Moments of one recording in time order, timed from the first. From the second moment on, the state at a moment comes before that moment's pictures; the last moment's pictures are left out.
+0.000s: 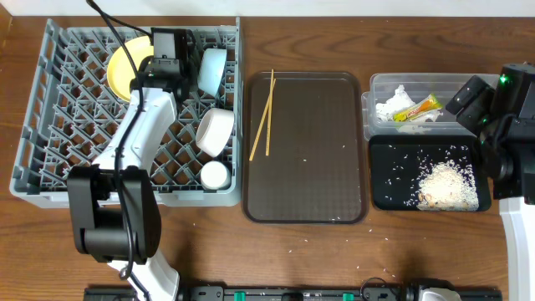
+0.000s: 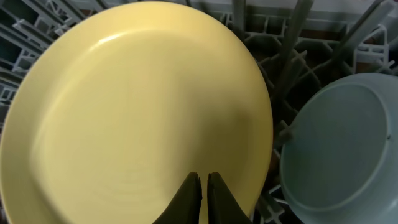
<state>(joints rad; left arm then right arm) -0.07 1.87 1.41 -0.42 -0.31 -0.14 -0.06 1.21 1.38 -0.93 0.34 0.52</state>
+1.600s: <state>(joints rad) -0.13 1.71 1.41 -0.44 -0.27 -0.15 -0.06 1.21 1.38 -0.93 0.34 0.52</state>
